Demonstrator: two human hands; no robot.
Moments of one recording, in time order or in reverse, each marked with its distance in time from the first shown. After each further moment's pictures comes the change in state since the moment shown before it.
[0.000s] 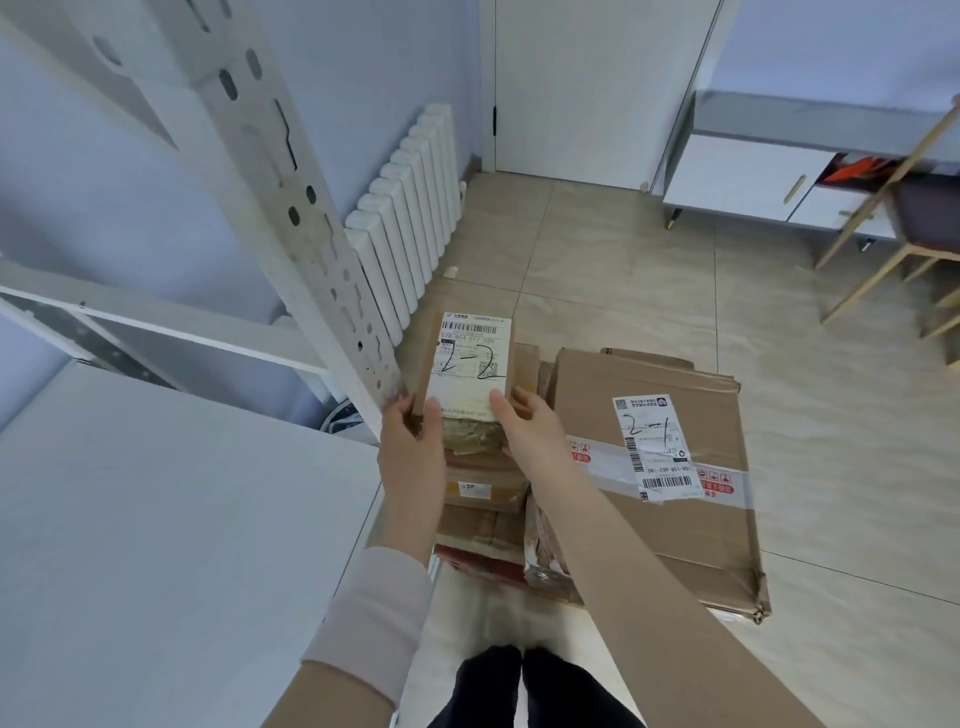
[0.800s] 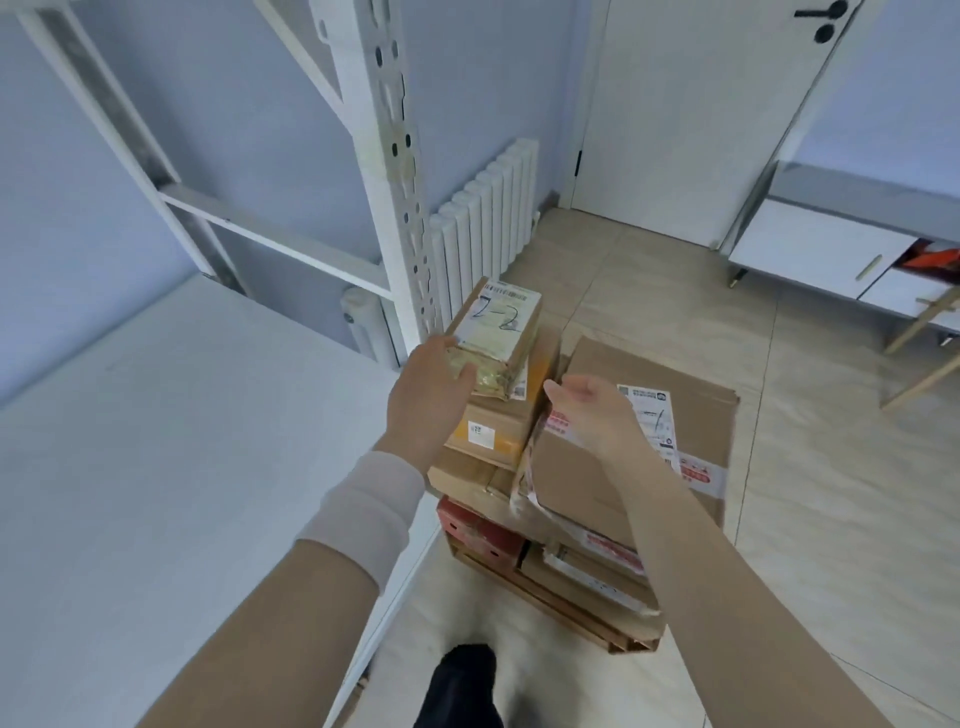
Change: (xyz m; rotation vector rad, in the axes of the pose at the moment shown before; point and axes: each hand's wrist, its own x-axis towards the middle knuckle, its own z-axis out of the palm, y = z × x) left_hand -0.071 0.032 -0.030 0.442 0.012 0.199; right_hand -0.070 0.002 -0.079 -0.395 -0.071 -0.213
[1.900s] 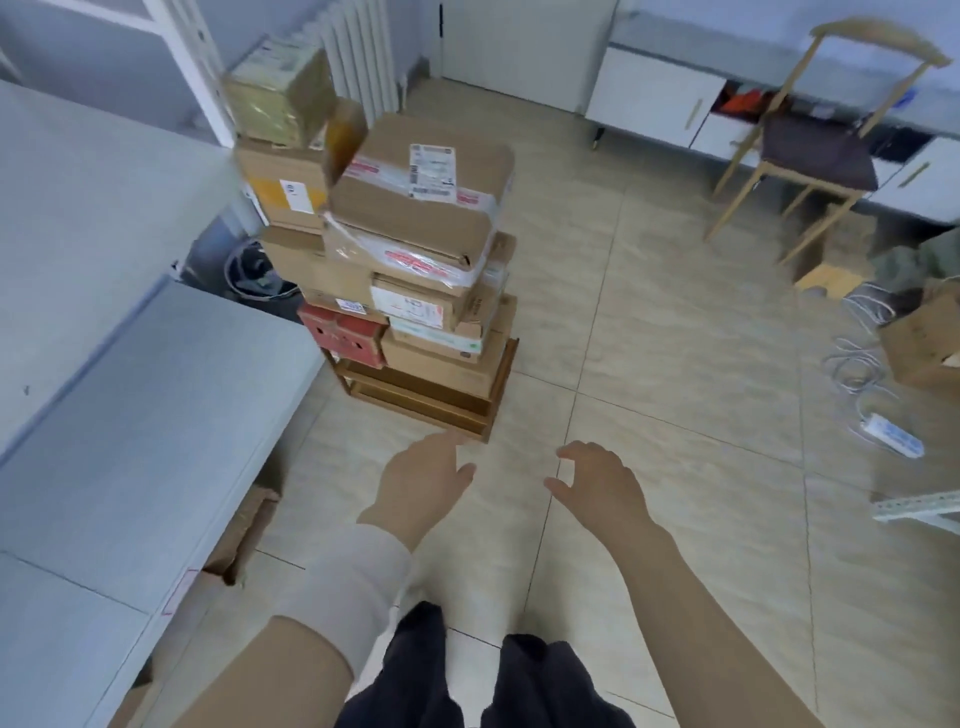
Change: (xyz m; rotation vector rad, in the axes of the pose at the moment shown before) left_hand -0.433 -0.003 0.163 0.356 -0.604 0.147; right_hand -0.342 0.325 -0.137 -0.723 -0.082 0.141
